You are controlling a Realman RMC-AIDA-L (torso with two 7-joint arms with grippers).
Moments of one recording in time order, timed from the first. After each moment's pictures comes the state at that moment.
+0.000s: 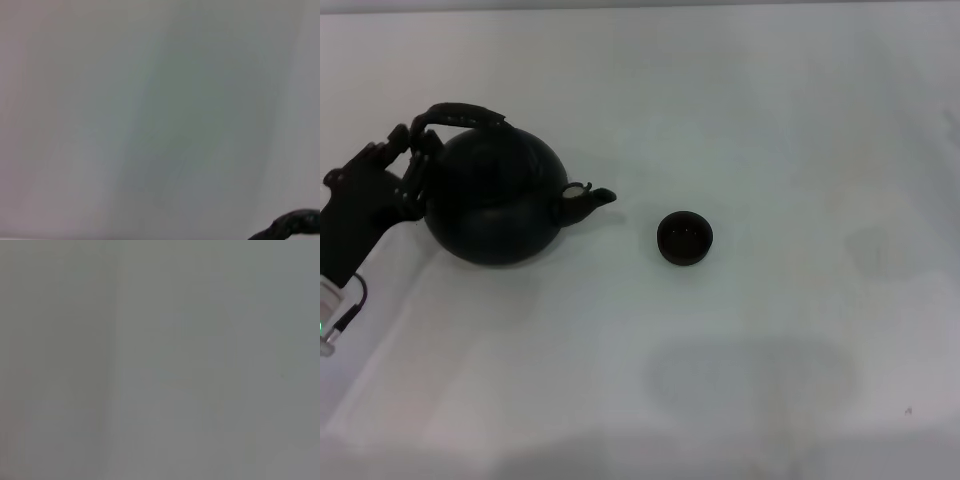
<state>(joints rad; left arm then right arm) -0.34 -2.08 0.57 -0.02 1.27 1.39 -0.58 0.29 2.00 -0.56 -0.40 1.83 1.27 -2.48</state>
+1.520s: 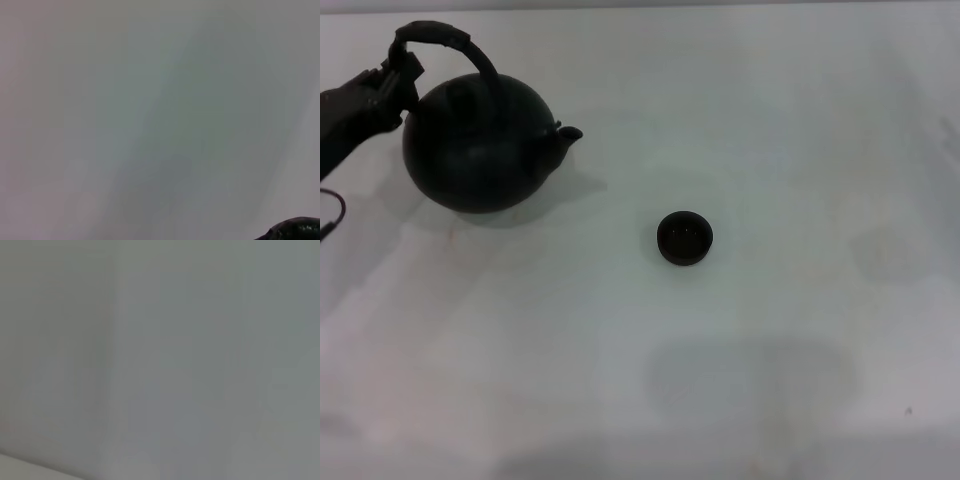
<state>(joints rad) -0.41 -2.08 0.61 0.32 1.40 1.26 -1.15 0.30 2.00 -0.56 -0.34 1.83 1.22 -2.53</state>
